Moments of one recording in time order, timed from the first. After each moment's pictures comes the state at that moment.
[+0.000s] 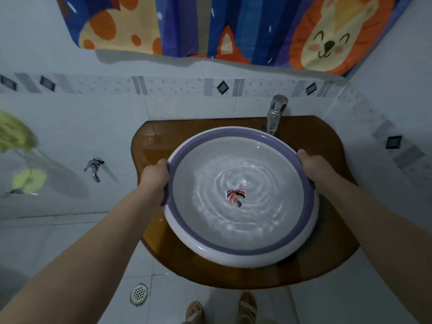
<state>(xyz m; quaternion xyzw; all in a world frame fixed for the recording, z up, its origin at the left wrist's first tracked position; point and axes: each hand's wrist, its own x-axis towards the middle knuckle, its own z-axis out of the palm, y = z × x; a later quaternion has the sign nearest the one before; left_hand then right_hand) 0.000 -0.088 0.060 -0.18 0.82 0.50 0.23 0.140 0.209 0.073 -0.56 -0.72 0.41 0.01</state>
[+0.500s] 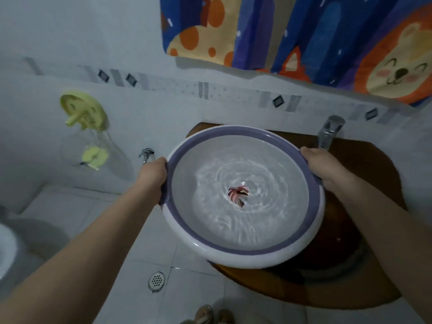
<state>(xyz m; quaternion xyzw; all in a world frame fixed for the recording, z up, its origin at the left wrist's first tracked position) 0.003 -0.202 0.089 -0.24 0.80 0.53 0.14 0.080 0.121 0.112 -0.36 -0.81 0.46 0.02</state>
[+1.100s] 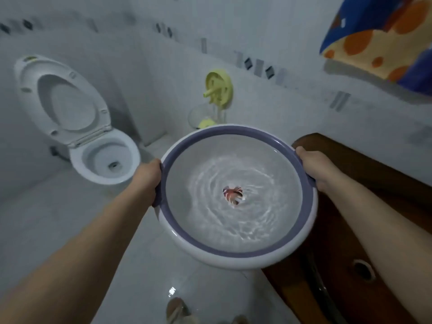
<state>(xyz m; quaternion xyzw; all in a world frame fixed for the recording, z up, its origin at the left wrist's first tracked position) 0.113 -0.379 0.082 -0.48 0.73 0.49 -0.05 -0.015 -0.075 0.089 -0.09 -0.85 0.50 -0.14</state>
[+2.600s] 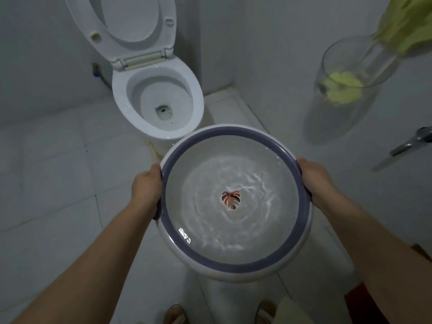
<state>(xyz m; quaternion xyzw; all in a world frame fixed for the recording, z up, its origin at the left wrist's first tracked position) 0.112 -0.664 -0.260 -0.62 0.60 0.49 -0.11 -0.106 -0.426 -0.255 -0.04 -0.86 0.44 -0.25</state>
